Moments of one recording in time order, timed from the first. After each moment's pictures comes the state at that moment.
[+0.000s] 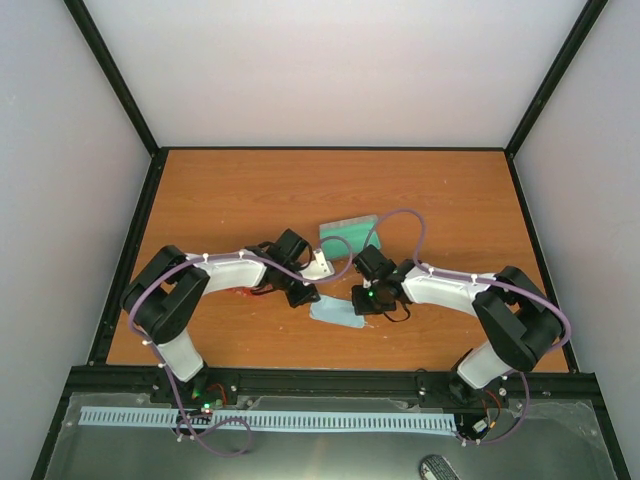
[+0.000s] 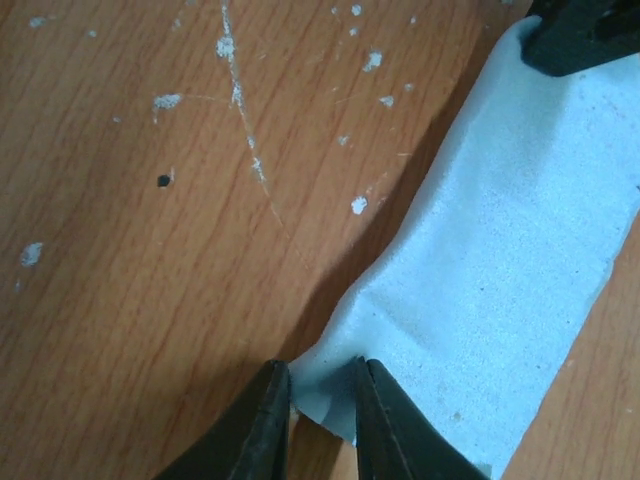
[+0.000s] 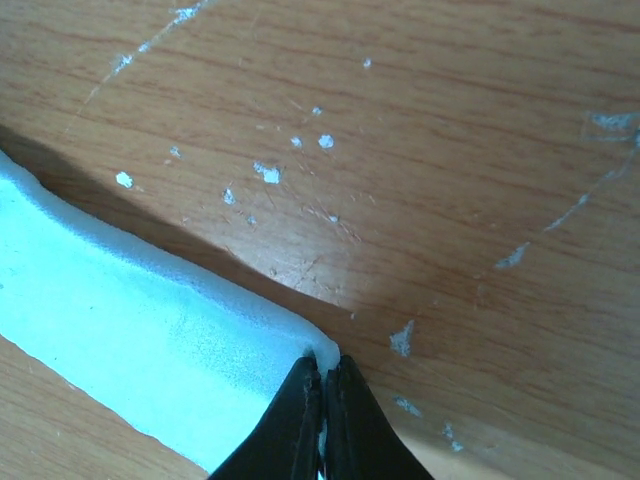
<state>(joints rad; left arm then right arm) -0.69 1.70 0.85 -0.31 0.39 0.39 0.76 1.54 0.75 -0.46 -0.15 0.61</state>
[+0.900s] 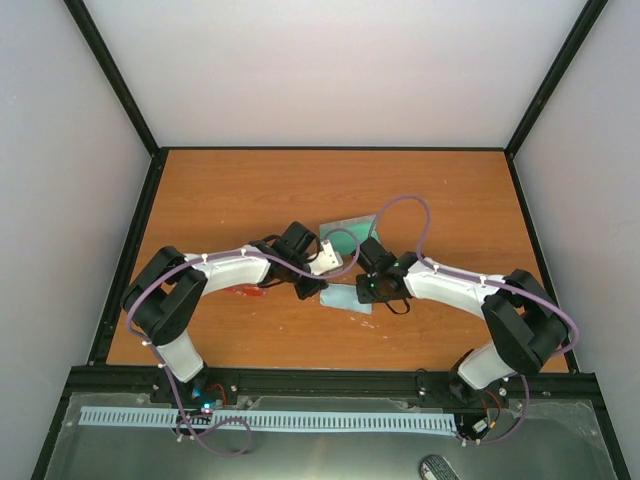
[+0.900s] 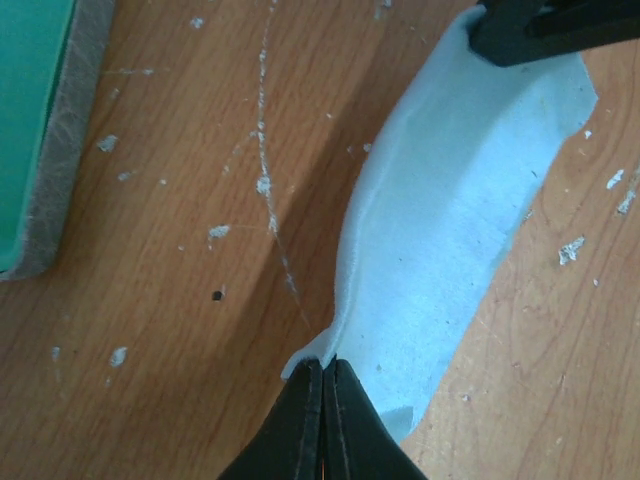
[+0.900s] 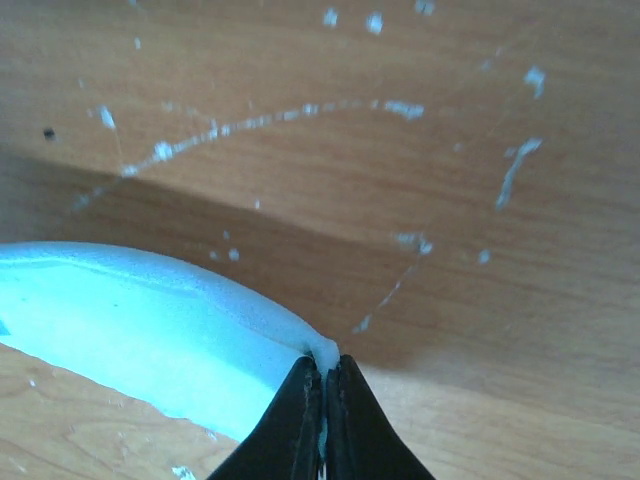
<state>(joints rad) -0.72 1.70 0.93 -0.30 0.36 0.36 0.75 1.51 0.81 -0.55 0.06 0.61</state>
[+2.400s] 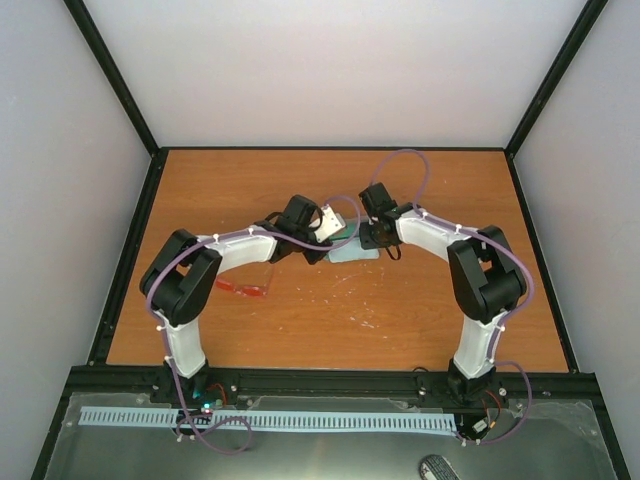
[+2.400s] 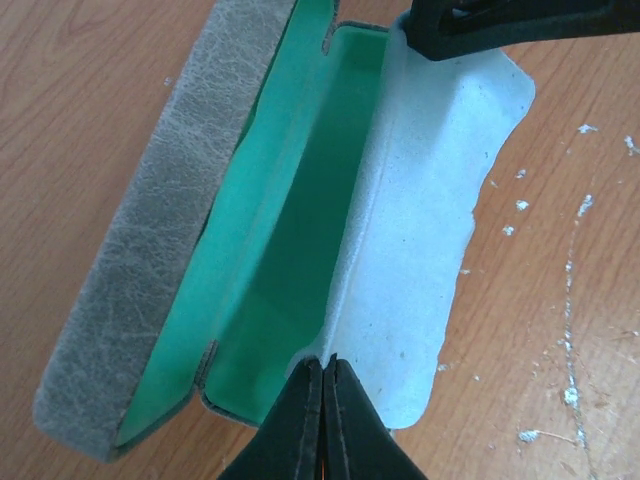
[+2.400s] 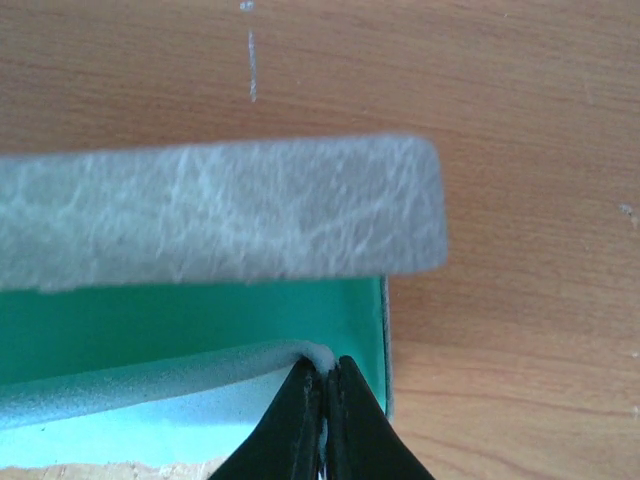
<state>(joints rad) -0.62 1.84 1.12 -0.13 0.22 0.34 0.49 1.85 1.22 -0.51 0.12 0.30</state>
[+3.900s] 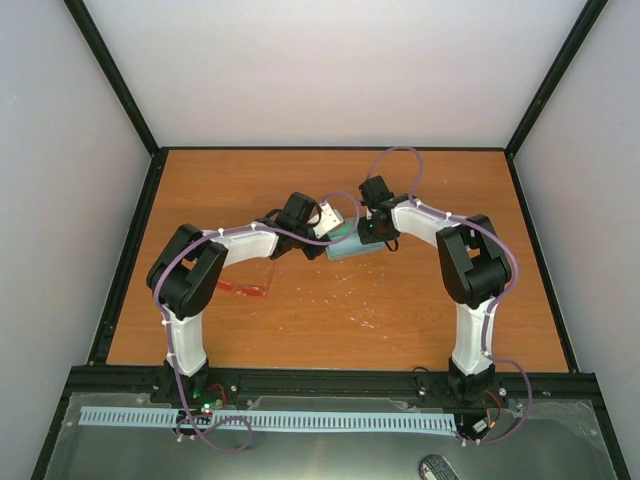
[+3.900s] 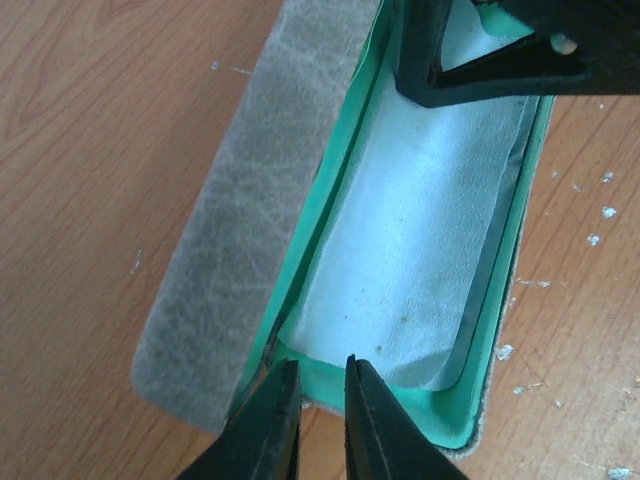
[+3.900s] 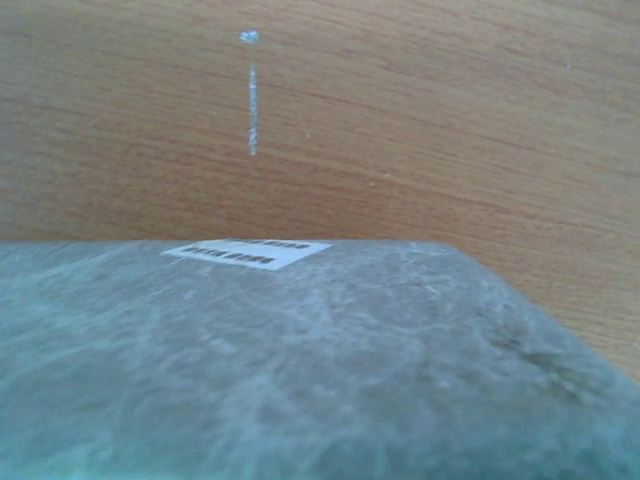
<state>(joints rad) -0.59 1.91 1.16 -0.11 0.20 0.34 0.45 2.00 1.37 -0.55 0.05 0.22</state>
